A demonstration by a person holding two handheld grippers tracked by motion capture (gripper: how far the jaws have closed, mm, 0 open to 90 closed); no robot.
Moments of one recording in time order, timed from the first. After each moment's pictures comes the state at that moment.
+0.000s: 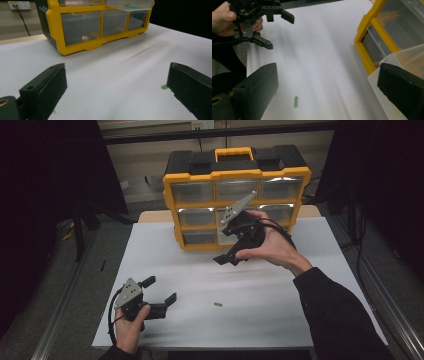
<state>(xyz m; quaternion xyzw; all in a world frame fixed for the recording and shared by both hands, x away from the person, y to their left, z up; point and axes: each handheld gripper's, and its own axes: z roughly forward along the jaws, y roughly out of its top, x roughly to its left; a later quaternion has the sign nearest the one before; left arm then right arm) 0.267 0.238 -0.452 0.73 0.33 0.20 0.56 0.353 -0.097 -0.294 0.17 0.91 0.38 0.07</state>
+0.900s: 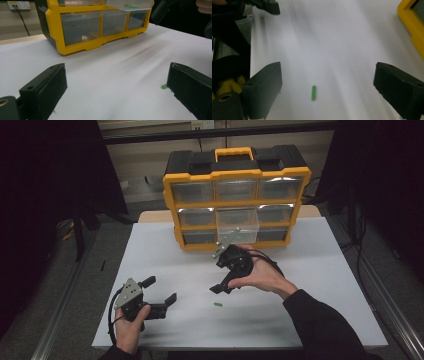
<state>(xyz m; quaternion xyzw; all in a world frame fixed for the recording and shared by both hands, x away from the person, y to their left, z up) 0.267 0.238 -0.452 0.73 0.32 0.20 0.56 0.338 -0.073 -0.380 0.17 0.93 0.34 0.00</state>
